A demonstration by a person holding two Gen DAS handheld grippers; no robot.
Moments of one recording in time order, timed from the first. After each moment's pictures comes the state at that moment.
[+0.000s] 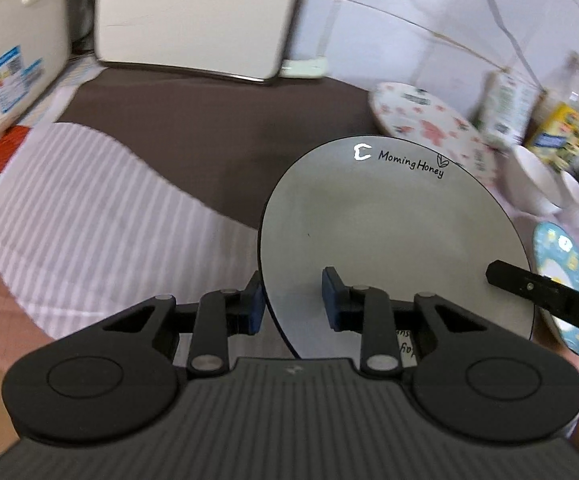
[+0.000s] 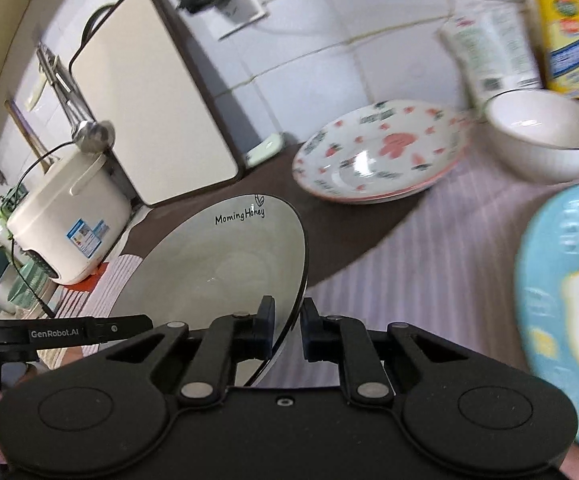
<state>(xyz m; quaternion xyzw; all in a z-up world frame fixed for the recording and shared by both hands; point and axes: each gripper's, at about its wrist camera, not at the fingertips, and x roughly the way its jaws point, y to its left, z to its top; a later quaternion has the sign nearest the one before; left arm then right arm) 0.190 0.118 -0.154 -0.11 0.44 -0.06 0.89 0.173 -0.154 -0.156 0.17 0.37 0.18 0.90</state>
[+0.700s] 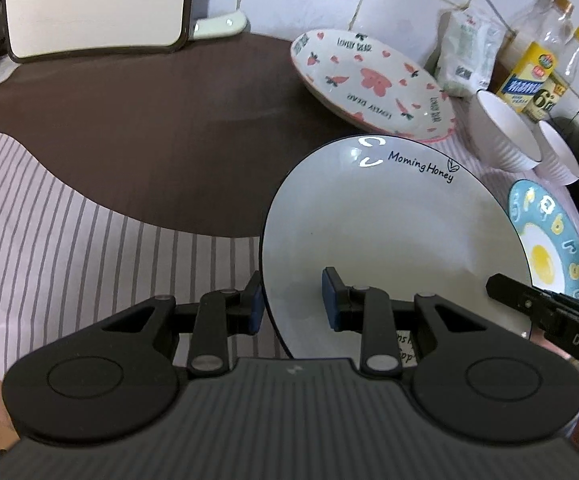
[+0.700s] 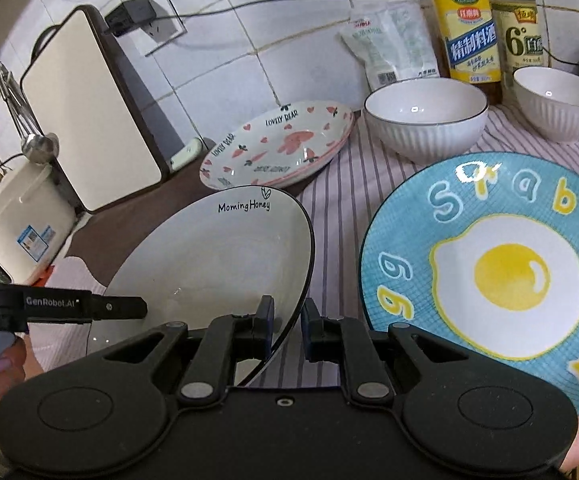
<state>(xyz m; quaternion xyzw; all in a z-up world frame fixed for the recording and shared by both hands) 0.219 0.047 -0.182 -0.08 0.49 -0.11 0.86 0.157 -0.201 -0.183 0.16 0.38 0.11 0.90</state>
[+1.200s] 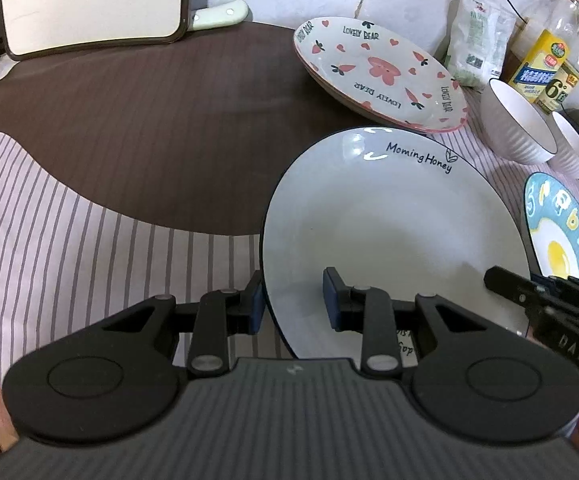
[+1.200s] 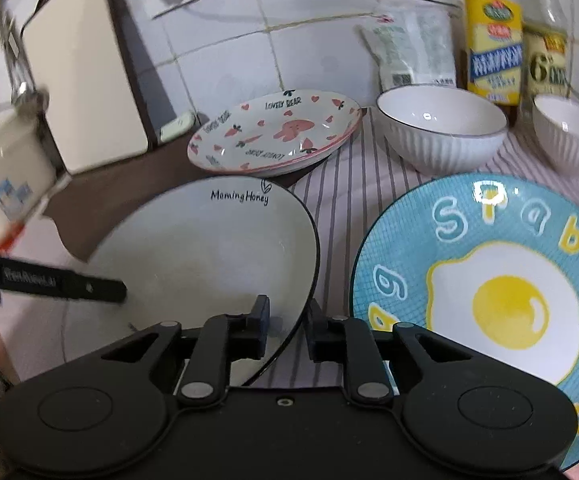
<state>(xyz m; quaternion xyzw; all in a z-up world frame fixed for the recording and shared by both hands) 0.223 0.038 -0.189 -0.07 0.49 -0.09 0.86 0.168 -0.184 -0.187 0.05 0.39 0.11 0.91</state>
